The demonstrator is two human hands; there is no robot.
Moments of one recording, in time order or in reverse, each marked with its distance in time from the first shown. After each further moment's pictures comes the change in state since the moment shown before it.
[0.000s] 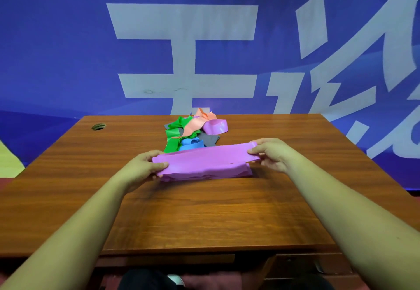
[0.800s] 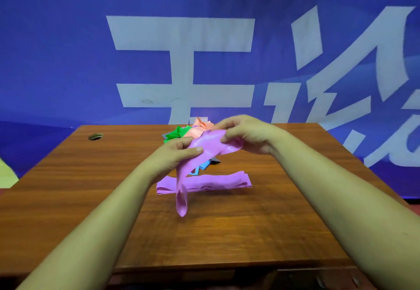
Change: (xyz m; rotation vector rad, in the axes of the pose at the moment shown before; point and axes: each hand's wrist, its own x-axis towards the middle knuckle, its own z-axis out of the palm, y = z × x) left_hand -0.015 0.090 0.064 0.083 -0.228 0.300; right_hand -0.042 -0.088 0.059 -0.237 -0.444 -0.283
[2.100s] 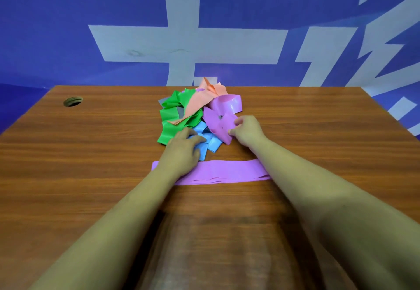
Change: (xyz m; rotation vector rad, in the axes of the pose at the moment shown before) left_hand 0.105 -0.177 -0.017 0.916 0.244 0.052; right_hand 0.176 0.175 -0.024 -0.550 0.561 0.212
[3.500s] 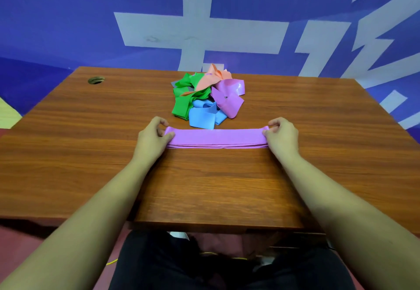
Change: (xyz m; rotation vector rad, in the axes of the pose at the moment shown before) left_hand -0.101 -0.023 -0.051 -0.345 0.256 -0.403; right_hand -0.119 0.059 -0.047 0.068 0.333 -0.038
